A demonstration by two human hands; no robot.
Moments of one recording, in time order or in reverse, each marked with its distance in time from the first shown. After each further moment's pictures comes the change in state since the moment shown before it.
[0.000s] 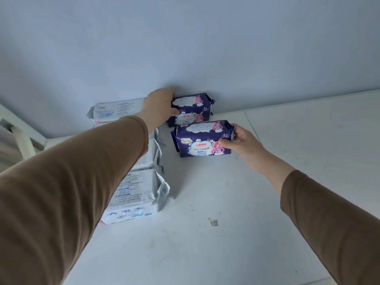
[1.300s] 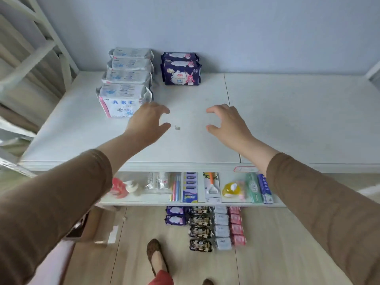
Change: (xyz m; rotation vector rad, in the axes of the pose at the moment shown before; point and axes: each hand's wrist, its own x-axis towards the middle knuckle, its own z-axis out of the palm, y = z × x) left_hand -0.365 0.145 -0.013 -0.093 0.112 -0.082; right_hand -0.255 -0.014 -0.043 -0.918 -0.041 -0.389
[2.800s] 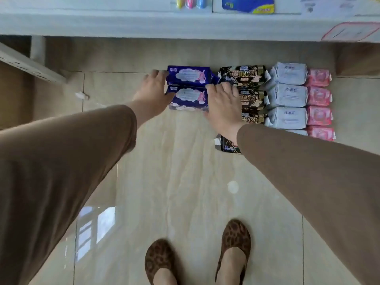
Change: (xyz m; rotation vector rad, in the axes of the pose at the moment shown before) left_hand -0.273 -0.248 0.715 -0.110 -0.444 -0.264; right_hand -0.232 0.258 0.743 -0.452 -0.265 0.075
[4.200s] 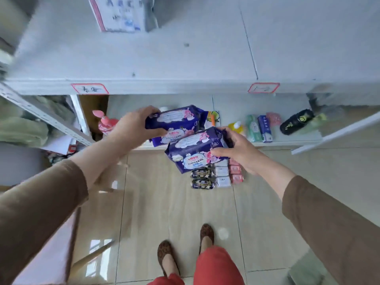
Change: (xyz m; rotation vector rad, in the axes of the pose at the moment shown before) left_hand -0.272 0.220 -0.567 -0.220 0.098 0.207; right_hand -0.190 0.031 -0.635 1.369 -0.252 0.131
